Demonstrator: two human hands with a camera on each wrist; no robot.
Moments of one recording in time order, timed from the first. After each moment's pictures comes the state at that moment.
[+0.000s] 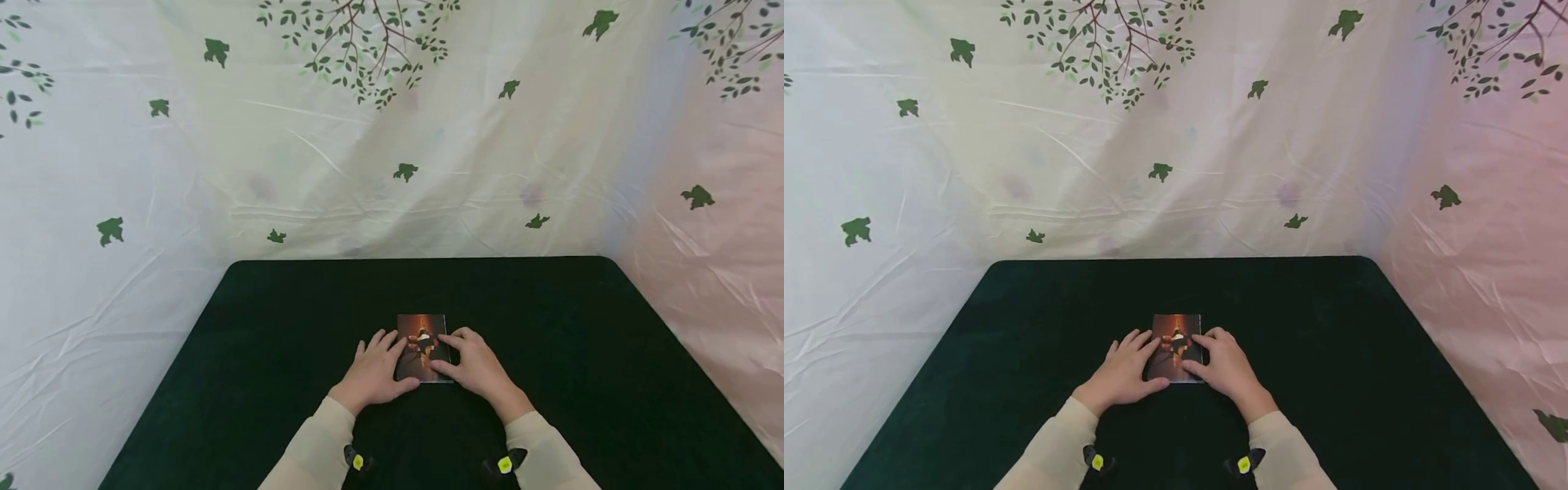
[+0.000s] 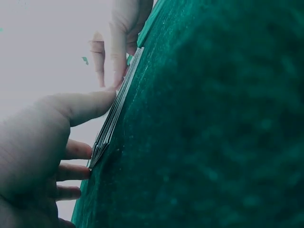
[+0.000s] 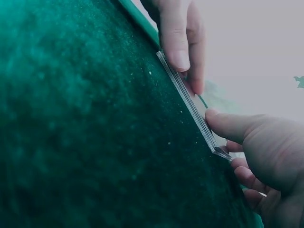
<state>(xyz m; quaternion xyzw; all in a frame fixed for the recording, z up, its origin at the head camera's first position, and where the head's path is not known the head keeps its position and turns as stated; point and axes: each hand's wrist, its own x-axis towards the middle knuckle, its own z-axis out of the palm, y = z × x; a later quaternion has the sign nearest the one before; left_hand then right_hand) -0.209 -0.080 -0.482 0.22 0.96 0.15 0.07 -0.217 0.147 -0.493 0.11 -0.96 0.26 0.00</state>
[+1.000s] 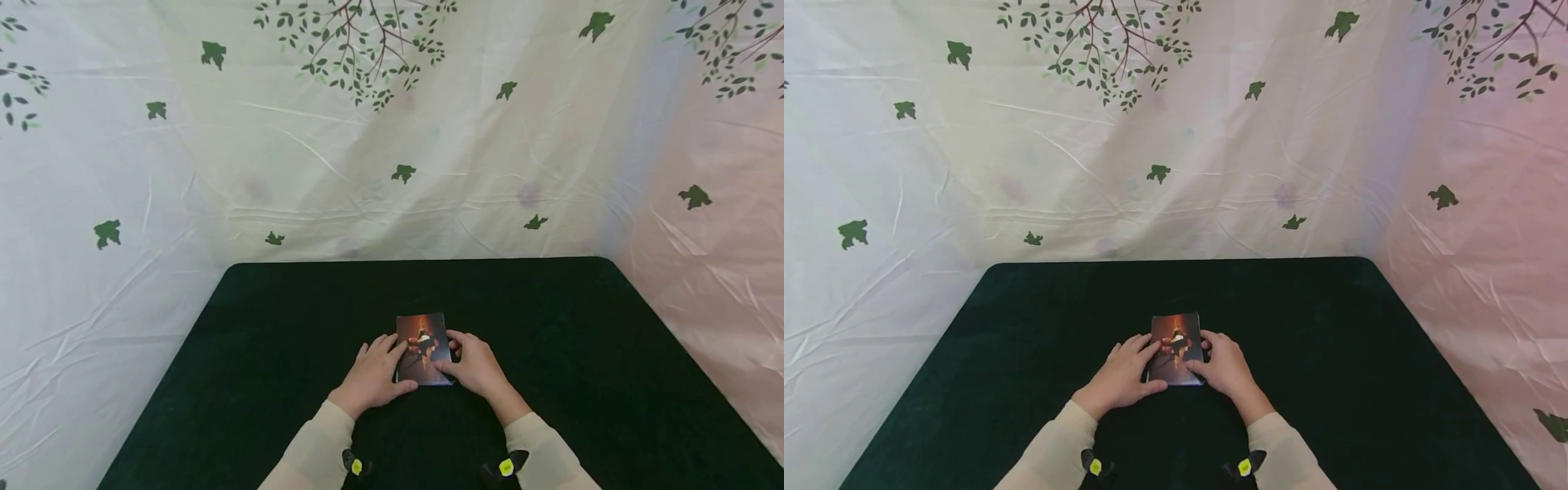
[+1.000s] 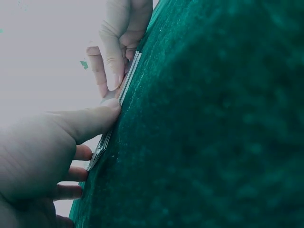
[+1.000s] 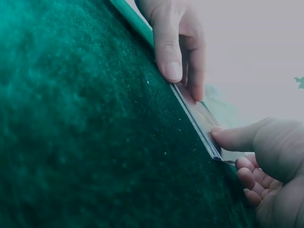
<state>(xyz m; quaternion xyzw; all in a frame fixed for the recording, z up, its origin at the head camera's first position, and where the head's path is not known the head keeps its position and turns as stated) -0.208 -0.082 -0.482 0.22 0.96 0.17 0.07 -0.220 0.142 -0.491 0.01 -0.93 0.36 -0.04</state>
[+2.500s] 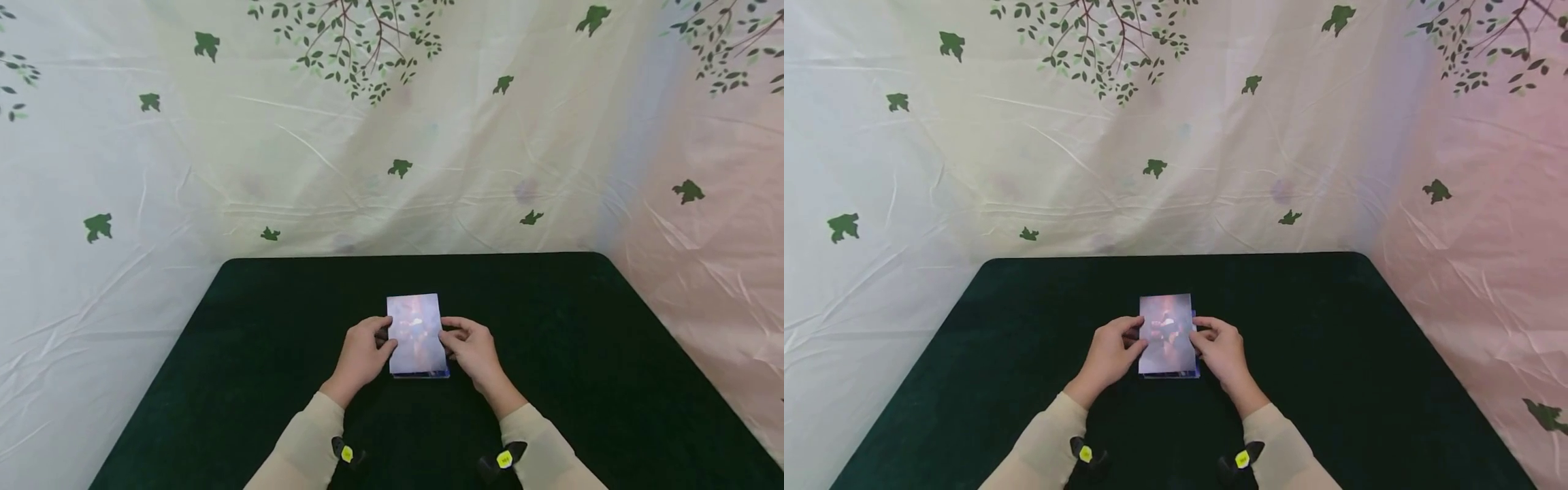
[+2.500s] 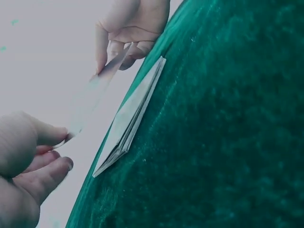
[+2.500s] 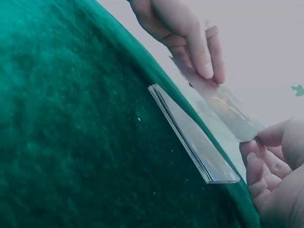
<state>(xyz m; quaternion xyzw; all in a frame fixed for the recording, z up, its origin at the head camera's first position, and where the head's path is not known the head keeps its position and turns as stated) -0.219 -0.083 -0.471 0.14 0.90 0.40 -0.07 -0.219 0.137 -0.477 -0.08 -0.80 0.60 -0.02</state>
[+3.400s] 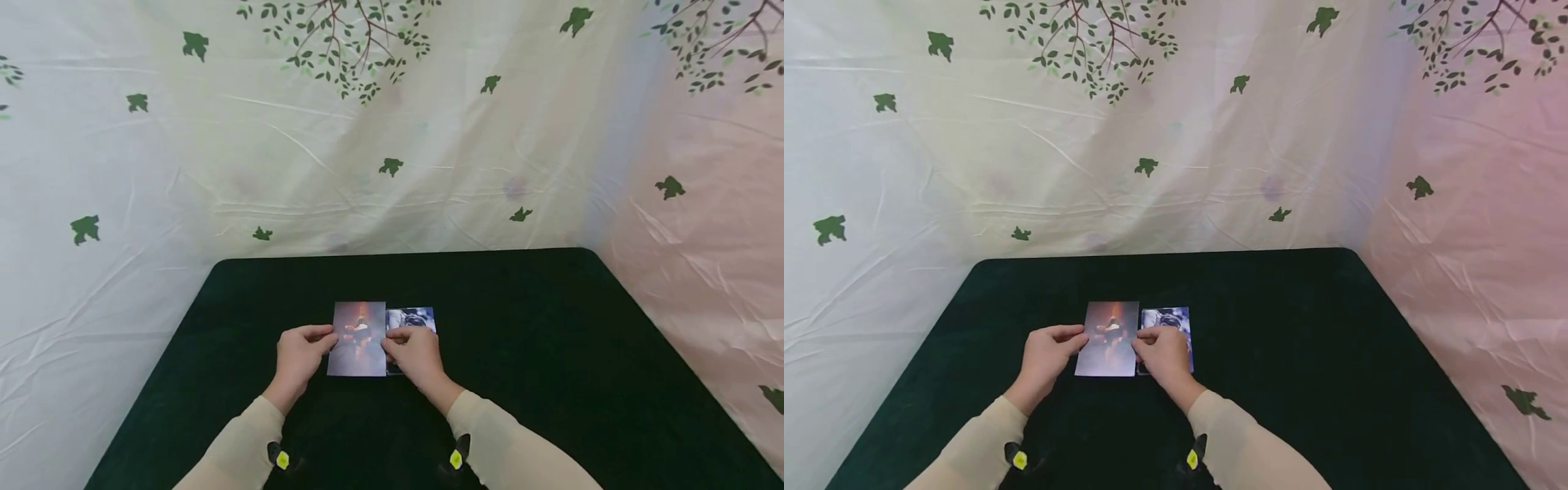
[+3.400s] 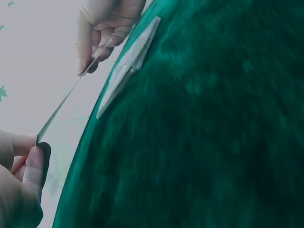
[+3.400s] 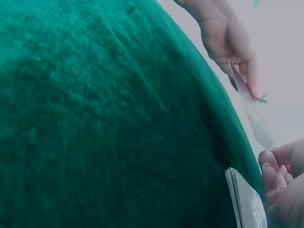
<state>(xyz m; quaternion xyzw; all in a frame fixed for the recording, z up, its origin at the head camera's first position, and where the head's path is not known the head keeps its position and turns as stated) -0.207 -0.161 -0.461 -0.09 0.83 0.56 -0.01 -0.205 0.056 -0.469 0.00 -0.83 0.56 0.00</state>
